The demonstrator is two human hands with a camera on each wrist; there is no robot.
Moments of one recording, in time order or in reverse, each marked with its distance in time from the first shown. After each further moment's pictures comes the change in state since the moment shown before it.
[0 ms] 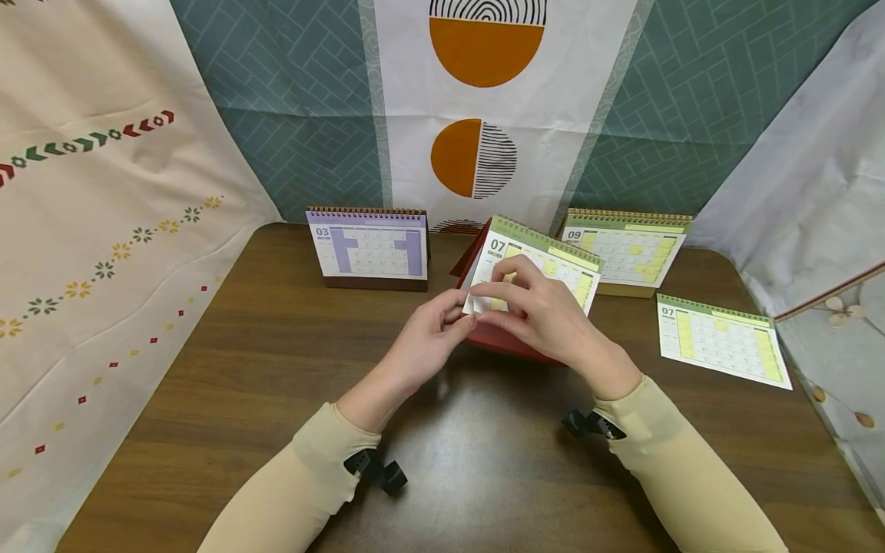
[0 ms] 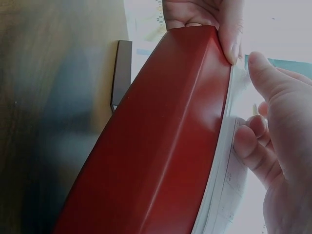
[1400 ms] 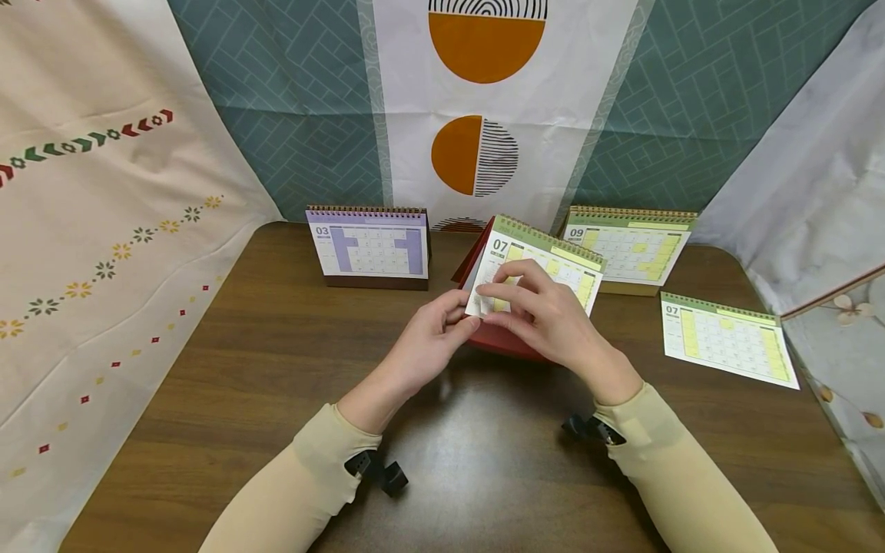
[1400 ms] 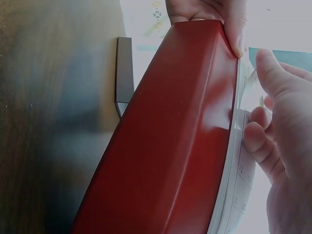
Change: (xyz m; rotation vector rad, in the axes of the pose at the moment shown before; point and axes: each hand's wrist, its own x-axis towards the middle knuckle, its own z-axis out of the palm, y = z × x) left_hand 0.002 -0.001 0.002 0.027 -0.006 0.012; right_hand -0.013 0.007 0.005 0.051 0.068 -0.023
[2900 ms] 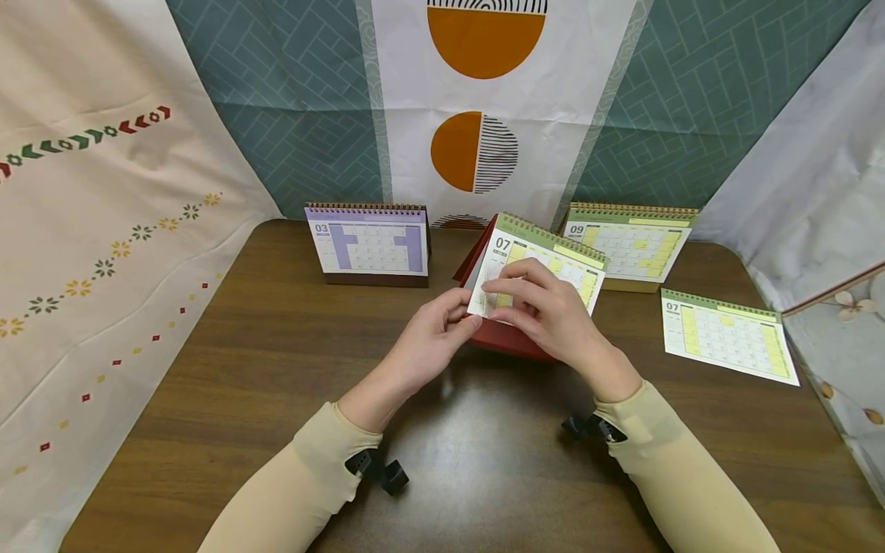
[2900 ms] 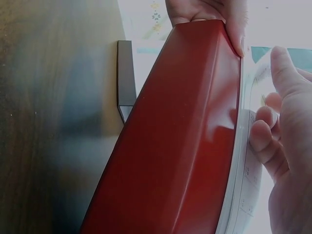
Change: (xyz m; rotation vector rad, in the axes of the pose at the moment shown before) left_hand 0.001 0.000 0.003 0.010 -0.005 0.005; right_hand -0.001 0.000 0.001 0.093 0.070 0.026
